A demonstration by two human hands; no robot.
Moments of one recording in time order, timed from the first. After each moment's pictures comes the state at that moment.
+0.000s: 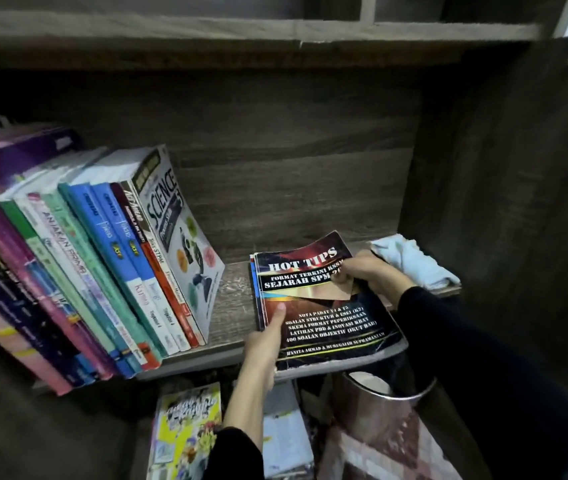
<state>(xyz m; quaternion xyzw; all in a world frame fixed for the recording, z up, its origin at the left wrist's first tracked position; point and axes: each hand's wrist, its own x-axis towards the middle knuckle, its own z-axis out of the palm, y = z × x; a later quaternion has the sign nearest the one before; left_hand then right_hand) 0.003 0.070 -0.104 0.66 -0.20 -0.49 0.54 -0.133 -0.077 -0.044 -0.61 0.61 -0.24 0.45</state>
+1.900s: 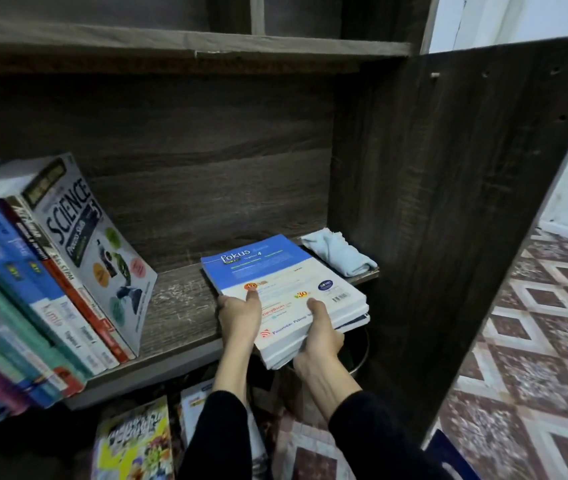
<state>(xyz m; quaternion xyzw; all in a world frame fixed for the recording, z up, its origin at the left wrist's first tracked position) -0.052 0.017 -0.092 0.76 -0.30 -0.30 0.48 -0.147 0.047 -0.088 -0.02 0.46 -0.63 0.62</state>
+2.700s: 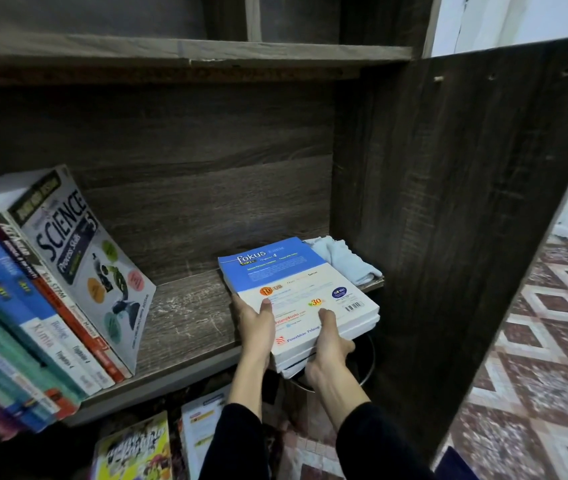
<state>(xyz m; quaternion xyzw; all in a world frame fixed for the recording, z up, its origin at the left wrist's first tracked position) -0.068 -0.004 -0.113 0.63 -0.34 -0.37 0.59 -0.157 0.025 -0.096 -0.01 0.49 -0.61 0.62</state>
